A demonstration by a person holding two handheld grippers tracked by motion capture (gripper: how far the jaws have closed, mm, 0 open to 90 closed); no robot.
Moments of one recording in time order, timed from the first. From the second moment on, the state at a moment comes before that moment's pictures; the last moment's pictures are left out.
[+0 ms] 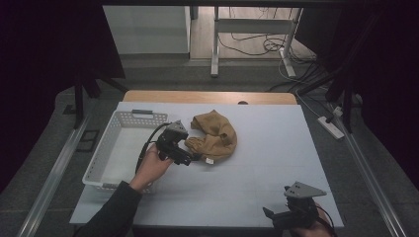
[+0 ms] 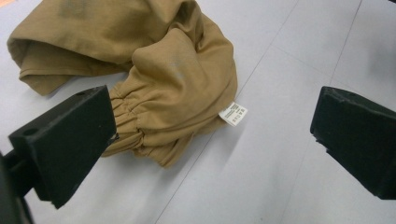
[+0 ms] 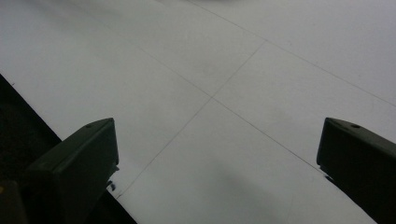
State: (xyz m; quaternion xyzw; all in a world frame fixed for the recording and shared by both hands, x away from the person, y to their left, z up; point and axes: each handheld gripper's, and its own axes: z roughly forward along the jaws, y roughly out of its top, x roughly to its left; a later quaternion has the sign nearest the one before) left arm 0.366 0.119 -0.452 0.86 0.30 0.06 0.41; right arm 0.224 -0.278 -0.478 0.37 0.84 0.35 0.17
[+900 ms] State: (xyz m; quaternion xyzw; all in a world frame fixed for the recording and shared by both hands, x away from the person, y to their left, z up) left arm 0.342 0.145 -0.450 0.85 0.31 0.05 0.43; right arm 0.223 -0.278 -0.478 0.36 0.84 0.35 0.17
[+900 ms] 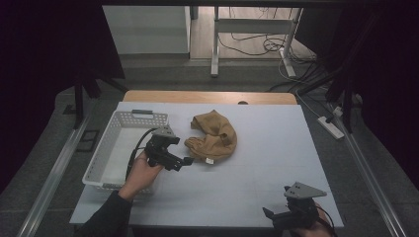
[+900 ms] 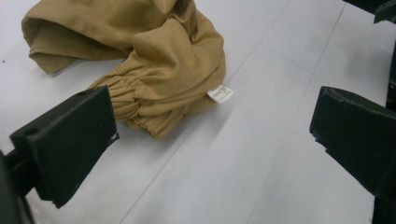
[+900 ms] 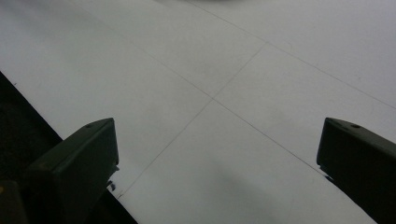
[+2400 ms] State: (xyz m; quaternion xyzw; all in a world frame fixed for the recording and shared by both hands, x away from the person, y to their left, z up) left arm 0.305 0.183 -0.456 0.83 0.34 0.05 0.43; right arm 0.223 -0.277 -0.478 0.36 0.85 0.35 0.17
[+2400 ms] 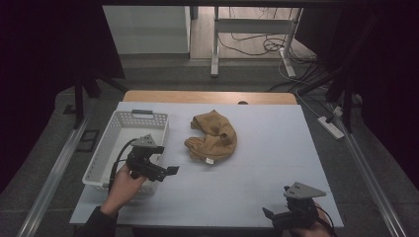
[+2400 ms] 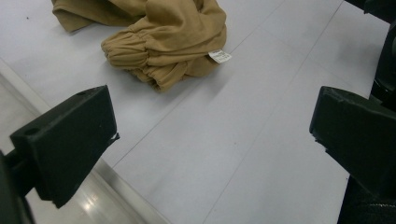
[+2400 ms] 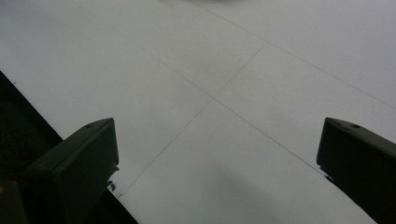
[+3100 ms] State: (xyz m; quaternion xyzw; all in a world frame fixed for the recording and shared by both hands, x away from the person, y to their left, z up) left arm 0.285 0.200 -0.461 0.82 0.36 0.05 0.44; right arm 0.224 -0.278 -0.478 0.36 0.85 0.35 0.17
